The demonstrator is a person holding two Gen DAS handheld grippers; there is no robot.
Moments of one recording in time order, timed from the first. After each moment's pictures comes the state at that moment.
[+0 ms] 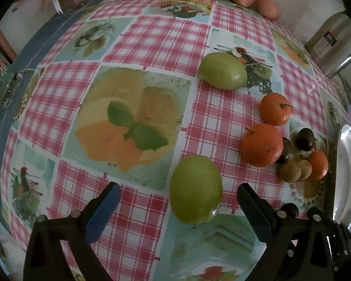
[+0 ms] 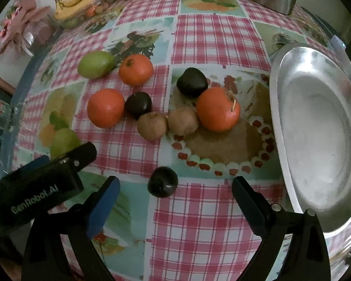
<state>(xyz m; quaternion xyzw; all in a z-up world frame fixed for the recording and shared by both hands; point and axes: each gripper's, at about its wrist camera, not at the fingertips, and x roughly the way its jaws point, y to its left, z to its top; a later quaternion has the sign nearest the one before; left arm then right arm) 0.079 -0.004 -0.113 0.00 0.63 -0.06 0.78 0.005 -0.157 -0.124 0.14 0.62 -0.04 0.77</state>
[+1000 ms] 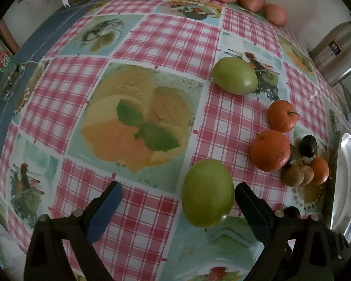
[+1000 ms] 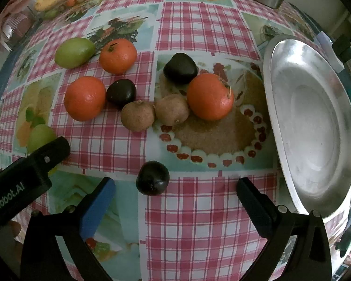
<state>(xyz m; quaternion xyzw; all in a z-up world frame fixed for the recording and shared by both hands) 0.086 0.025 -0.128 -0.01 0.63 -0.05 0.78 0.015 -0.149 -0.147 0.12 0.65 -0.10 0.75</state>
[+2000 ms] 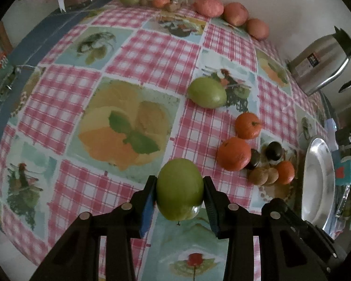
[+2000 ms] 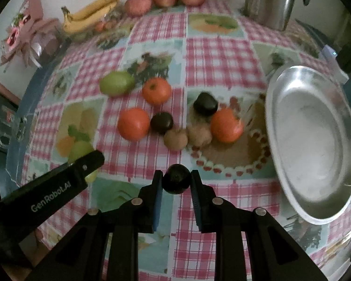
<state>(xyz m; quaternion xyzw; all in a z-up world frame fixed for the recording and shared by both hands) 0.067 0.016 -0.076 -0.05 0.61 -0.10 0.78 0.001 -0.152 -0.083 0.15 0.58 -0.05 0.80</state>
